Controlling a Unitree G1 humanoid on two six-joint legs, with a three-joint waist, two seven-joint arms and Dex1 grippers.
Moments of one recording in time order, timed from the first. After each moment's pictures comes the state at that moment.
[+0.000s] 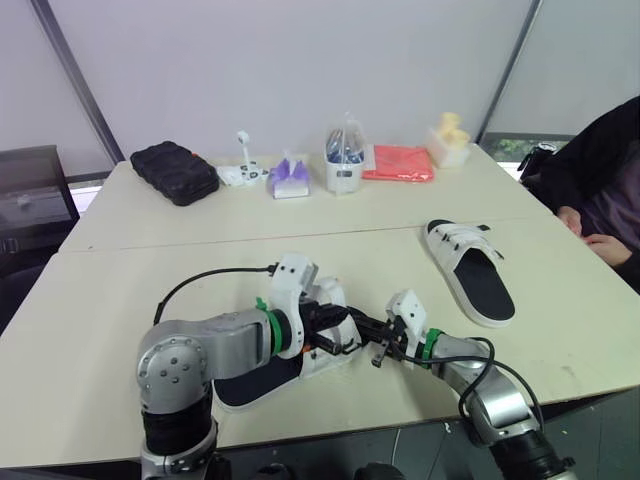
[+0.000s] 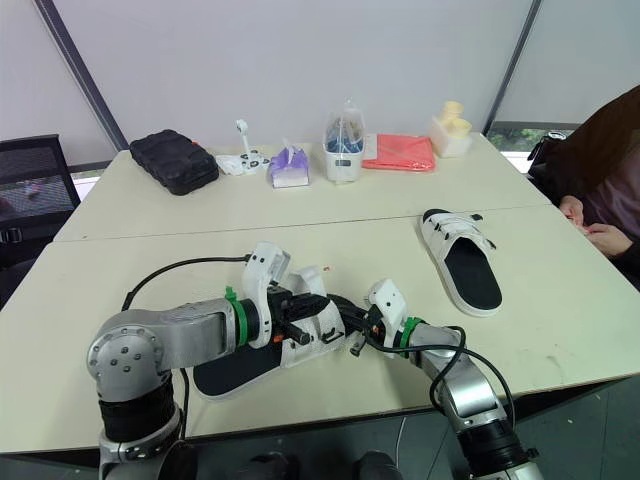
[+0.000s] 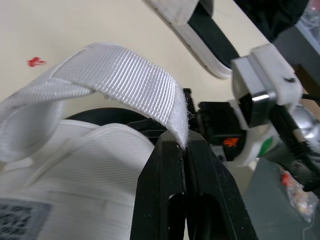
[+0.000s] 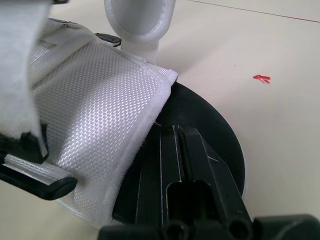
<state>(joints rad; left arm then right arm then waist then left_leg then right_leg) -0.48 0.03 0.17 -0.58 -1.12 1.61 0.20 -0.19 -0.38 0.16 -0.03 0.20 0.26 0.79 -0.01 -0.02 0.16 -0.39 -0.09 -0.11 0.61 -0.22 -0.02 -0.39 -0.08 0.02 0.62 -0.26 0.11</state>
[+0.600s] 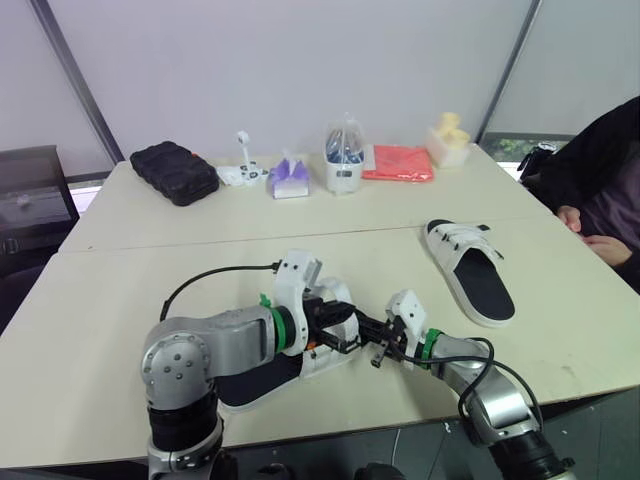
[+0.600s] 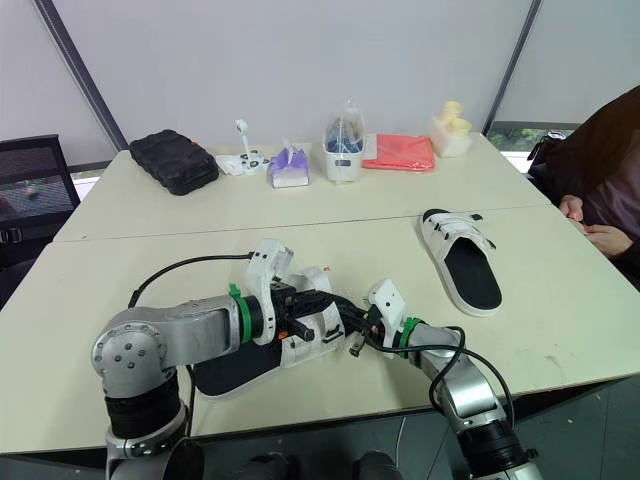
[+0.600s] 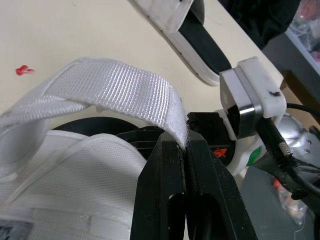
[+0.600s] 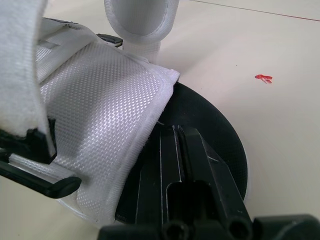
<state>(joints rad) -0.50 0.02 0.19 -0.56 -1.12 1.61 0.20 -0.19 -0.38 0.16 -0.03 0.20 0.27 0.79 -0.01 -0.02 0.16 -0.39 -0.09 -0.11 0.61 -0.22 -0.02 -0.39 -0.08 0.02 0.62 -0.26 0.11</state>
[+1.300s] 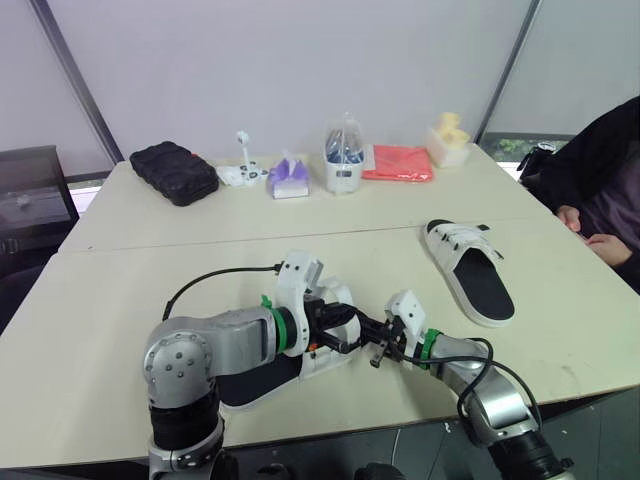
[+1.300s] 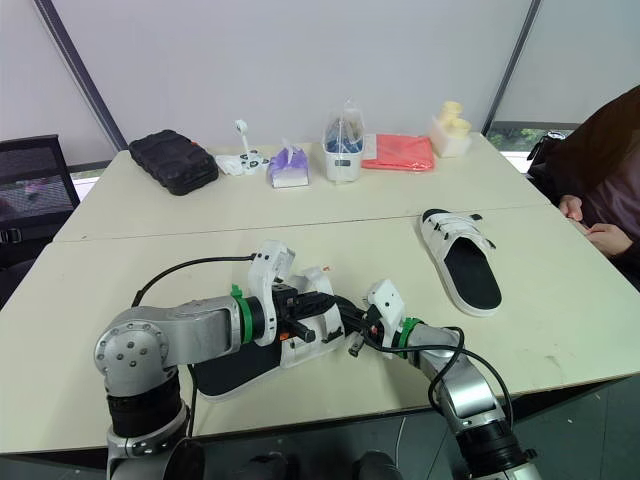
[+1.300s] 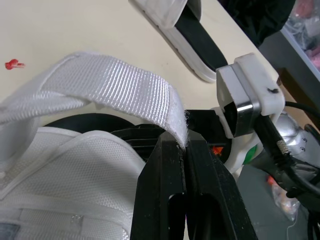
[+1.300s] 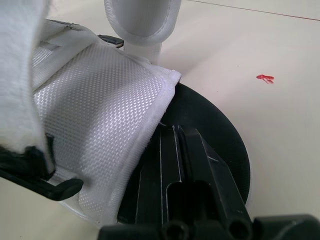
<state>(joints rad) -0.49 0.01 0.18 -0.53 -1.13 1.61 0.20 -0.19 -0.37 0.16 -0.03 0.20 0.28 0.79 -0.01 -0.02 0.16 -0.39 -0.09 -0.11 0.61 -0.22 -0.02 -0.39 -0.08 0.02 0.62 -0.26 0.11</state>
